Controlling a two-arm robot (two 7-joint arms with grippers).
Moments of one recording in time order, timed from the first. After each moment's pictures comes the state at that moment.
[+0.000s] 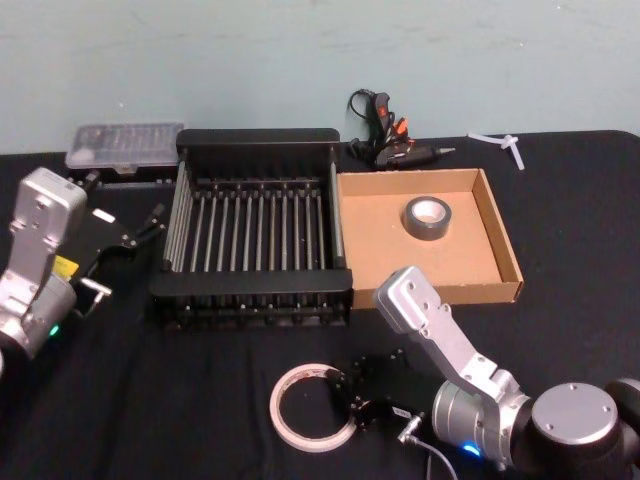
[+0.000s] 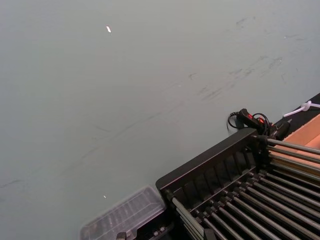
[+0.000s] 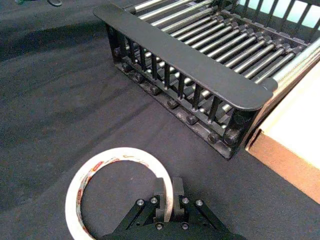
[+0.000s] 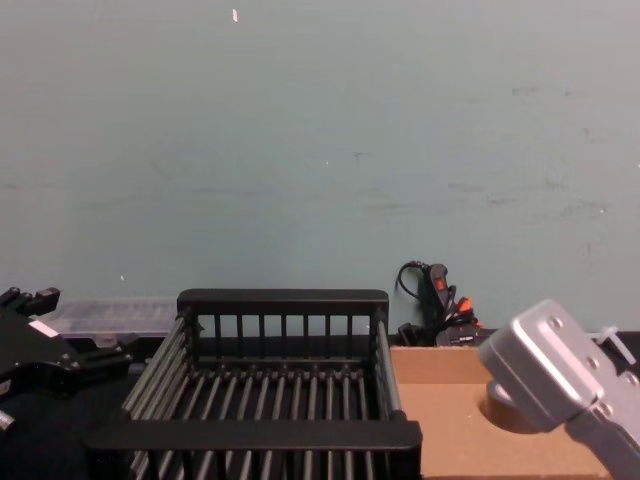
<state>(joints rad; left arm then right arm) -0.20 0.60 0.45 -1.41 -0.25 -0.12 0.03 0.00 0.37 -0.47 -1.70 0.12 0.44 0.39</state>
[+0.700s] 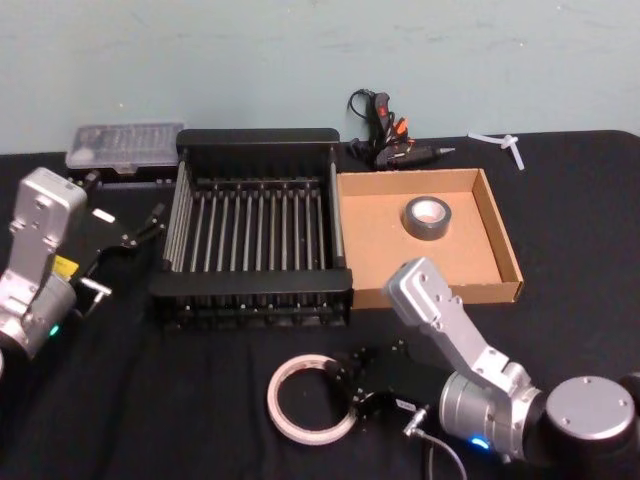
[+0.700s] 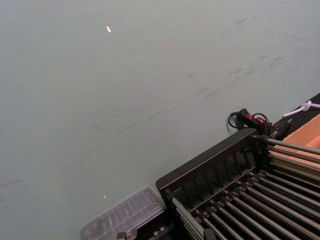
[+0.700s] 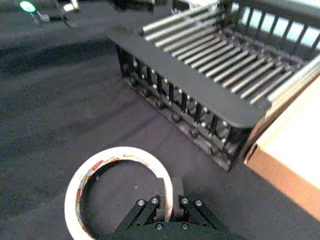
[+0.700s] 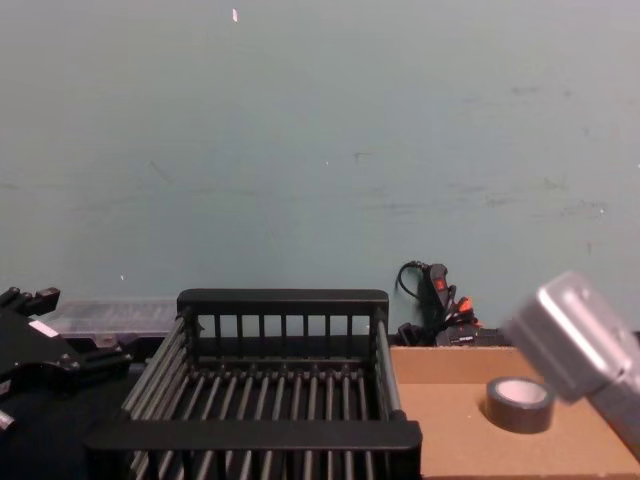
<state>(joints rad) -0.20 0.60 0.45 -1.41 -0.25 -0.12 0.03 0.00 0.39 -0.46 -1.72 0.16 0.40 0.42</state>
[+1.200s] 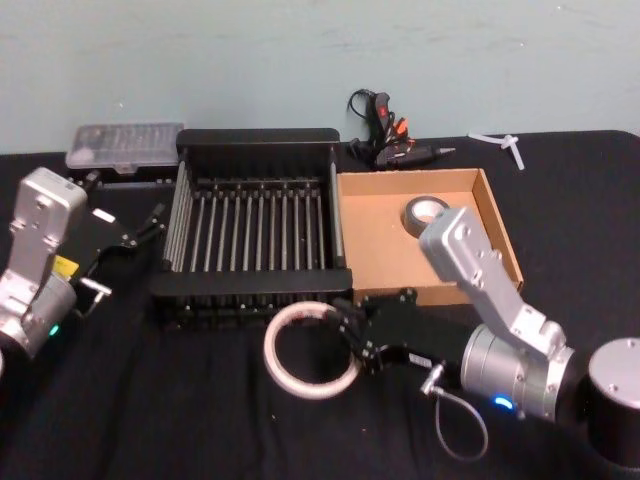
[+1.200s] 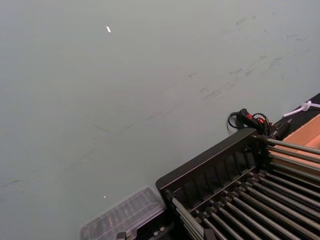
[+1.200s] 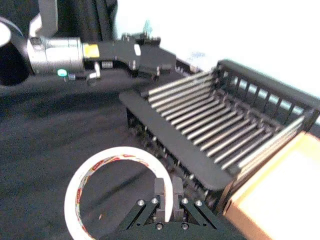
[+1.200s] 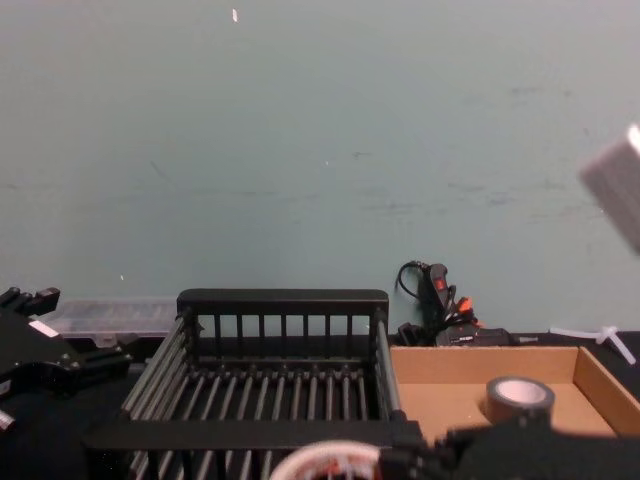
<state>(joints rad) -0.20 0.60 0.45 -1.41 -0.25 -0.12 0.03 0.03 0.45 -0.43 -1.81 0.23 0.32 0.47</state>
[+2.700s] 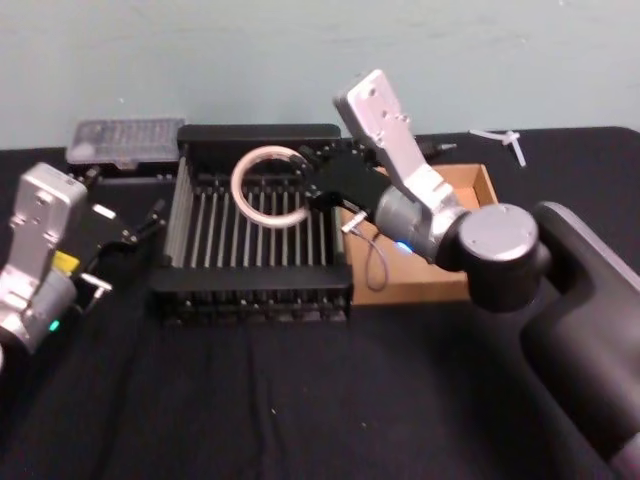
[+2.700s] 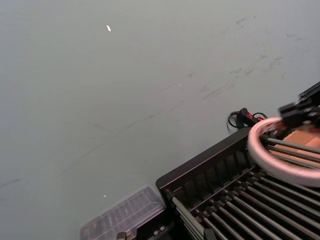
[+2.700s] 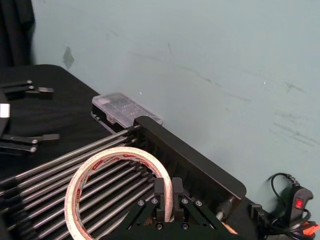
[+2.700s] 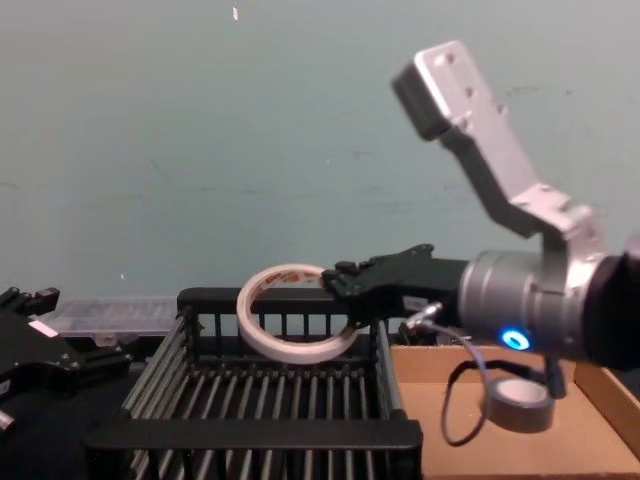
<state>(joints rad) -0.20 0.60 0.45 -1.41 -0.25 -0.12 0.03 0.47 0.17 -0.51 -1.30 0.07 0.17 0.29</state>
